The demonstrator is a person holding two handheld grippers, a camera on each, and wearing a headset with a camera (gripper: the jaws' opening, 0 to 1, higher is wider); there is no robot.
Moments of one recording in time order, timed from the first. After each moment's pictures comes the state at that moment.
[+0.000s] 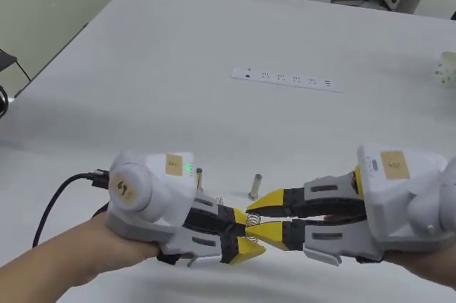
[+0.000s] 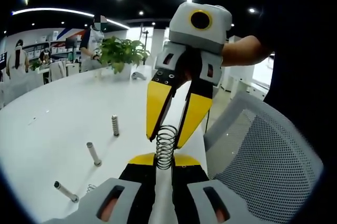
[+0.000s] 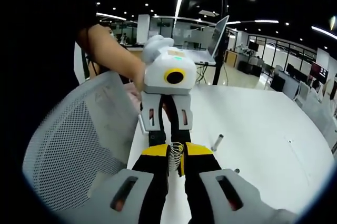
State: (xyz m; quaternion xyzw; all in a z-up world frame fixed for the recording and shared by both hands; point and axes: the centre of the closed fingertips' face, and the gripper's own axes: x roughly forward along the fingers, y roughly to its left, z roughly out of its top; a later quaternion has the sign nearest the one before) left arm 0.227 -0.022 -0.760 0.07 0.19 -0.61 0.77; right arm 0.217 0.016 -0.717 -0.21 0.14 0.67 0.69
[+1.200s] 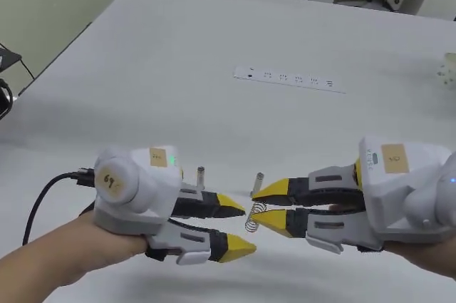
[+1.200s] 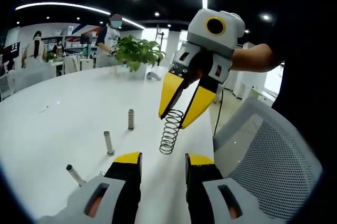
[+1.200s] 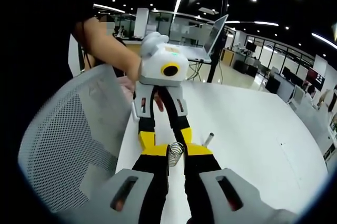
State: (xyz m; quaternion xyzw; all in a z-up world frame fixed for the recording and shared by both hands) left arm 0.240 0.007 -0.763 0.05 0.20 -0.56 0.80; right arm 0.230 0.015 -0.718 -0.24 0.13 0.66 0.70
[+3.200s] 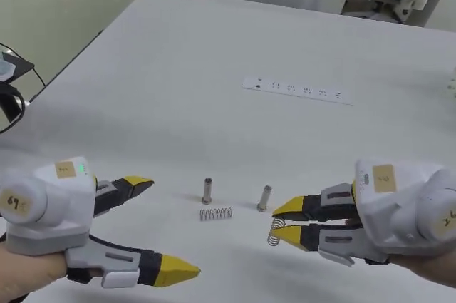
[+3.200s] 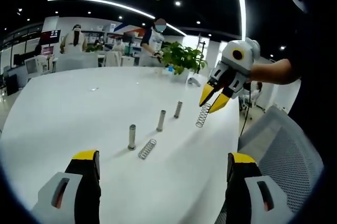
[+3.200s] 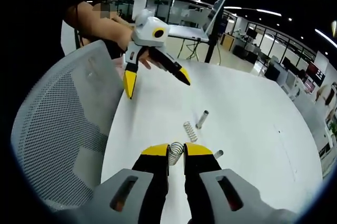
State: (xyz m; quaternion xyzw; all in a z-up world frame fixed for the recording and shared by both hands) left arm 0.254 0.104 -0.769 -0.01 0.21 -0.42 0.88; right arm 0.253 -0.002 -0.750 -0.30 0.18 0.63 0.69
